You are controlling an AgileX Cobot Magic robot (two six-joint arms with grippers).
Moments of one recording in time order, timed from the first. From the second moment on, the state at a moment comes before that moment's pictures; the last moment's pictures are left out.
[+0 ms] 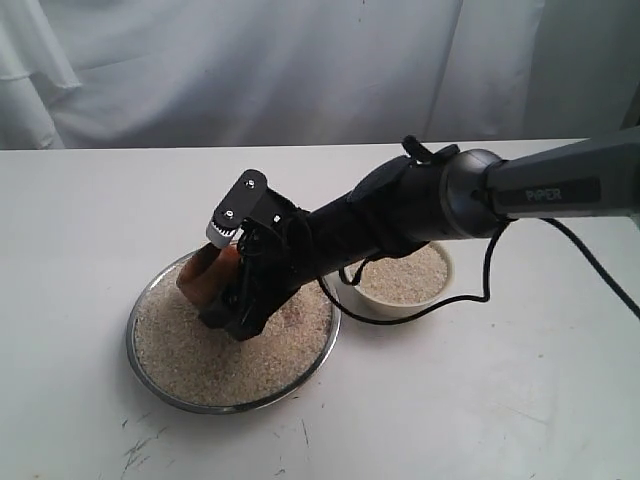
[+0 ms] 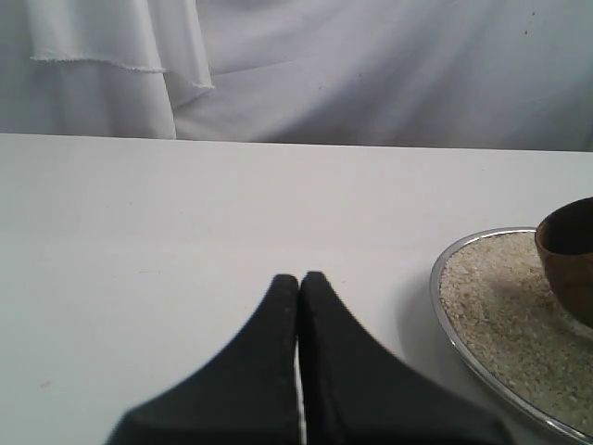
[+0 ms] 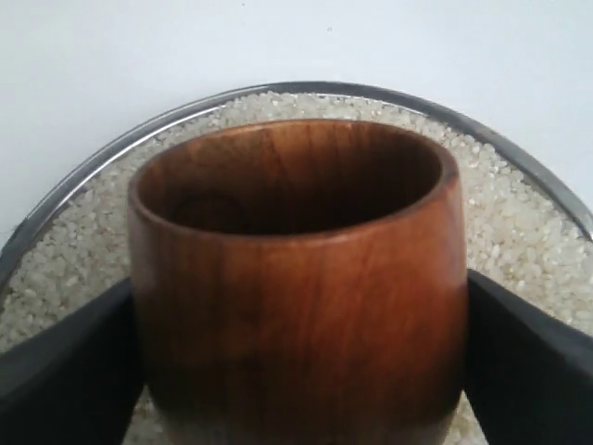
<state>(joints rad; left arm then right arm) 0.01 0.01 0.00 -0.04 0.29 0.01 0.75 2.13 -1.35 1.27 0.51 -1.69</state>
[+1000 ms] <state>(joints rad) 0.01 0.01 0.00 -0.04 0.29 0.01 0.81 2.02 -1.54 -0.07 0.46 -1.22</state>
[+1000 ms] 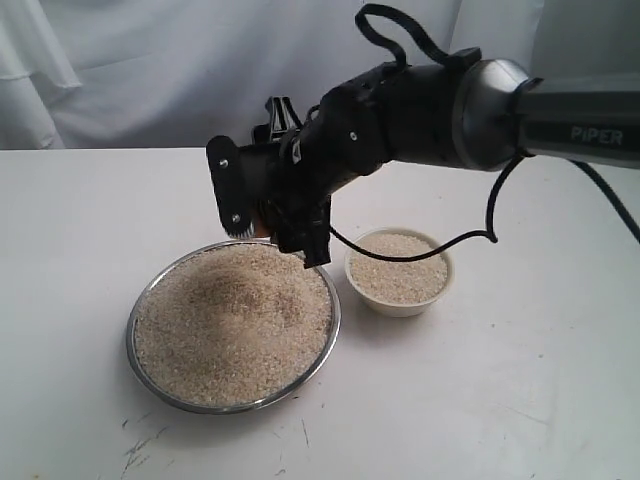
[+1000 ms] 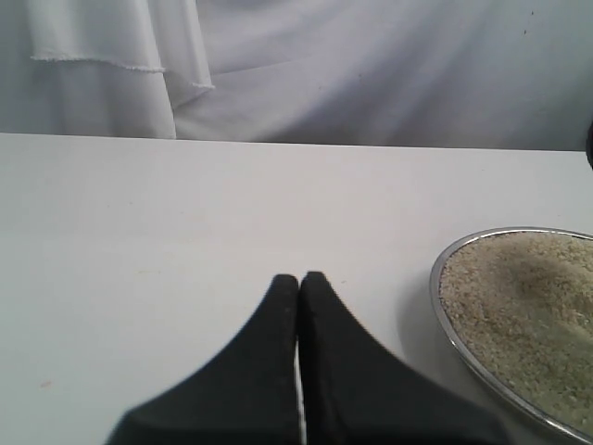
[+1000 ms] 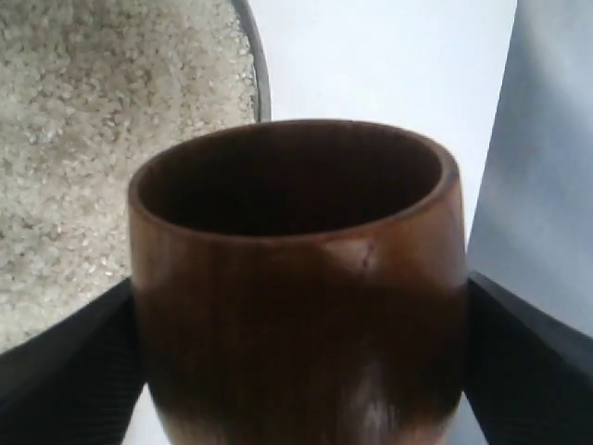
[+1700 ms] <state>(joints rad) 0.01 0.01 0.00 -0.04 0.29 0.01 0.90 2.23 -1.54 -0.73 0.16 -1.21</state>
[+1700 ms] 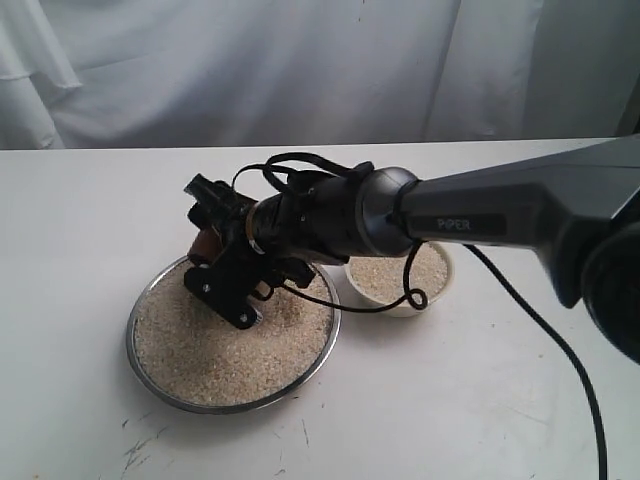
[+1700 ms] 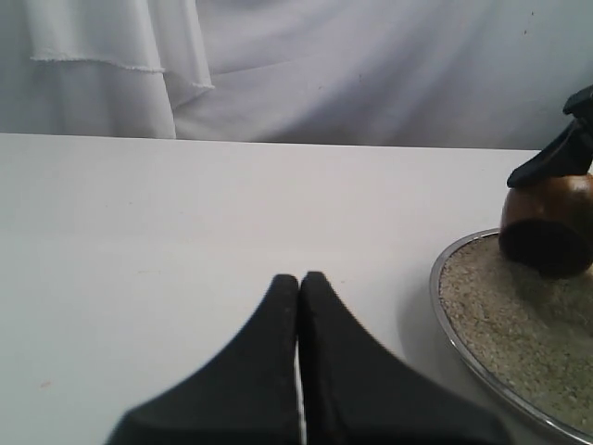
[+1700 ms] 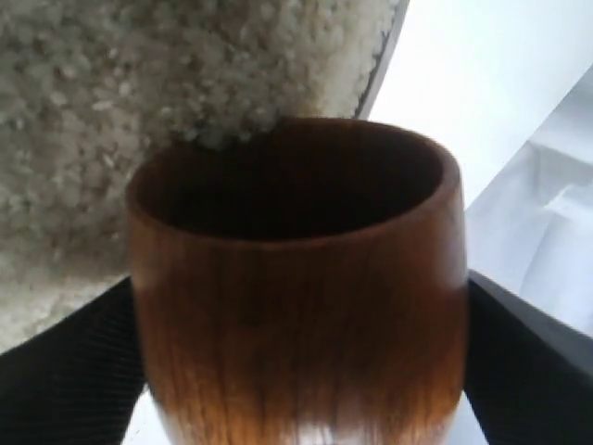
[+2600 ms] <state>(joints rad) 0.01 0.01 0.00 -0.04 0.29 0.01 0.95 2.24 -1.56 -0.42 0.34 -1.39</state>
